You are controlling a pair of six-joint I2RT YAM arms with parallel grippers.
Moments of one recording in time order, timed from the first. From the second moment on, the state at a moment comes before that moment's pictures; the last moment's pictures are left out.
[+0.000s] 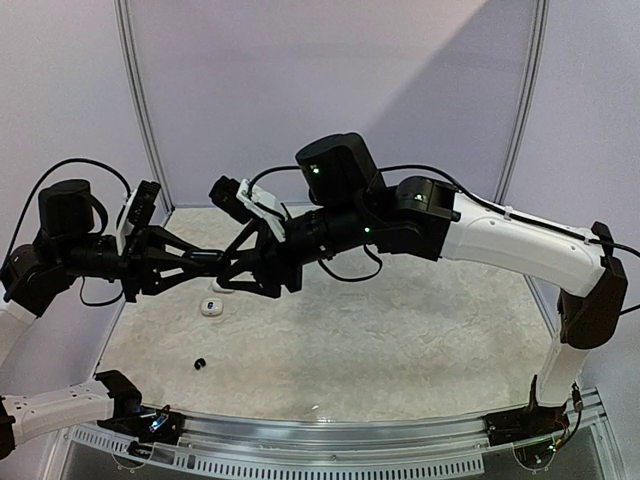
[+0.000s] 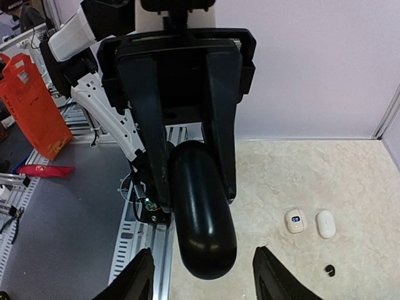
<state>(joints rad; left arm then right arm) -0.53 0.74 1.00 -0.57 0.84 0.16 1.22 1.85 1.91 -0.46 -0.38 -0.08</state>
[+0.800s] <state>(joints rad) -0.54 0.72 0.98 -0.55 0.86 0.13 1.22 1.86 1.92 -0.45 -0.43 -0.06</state>
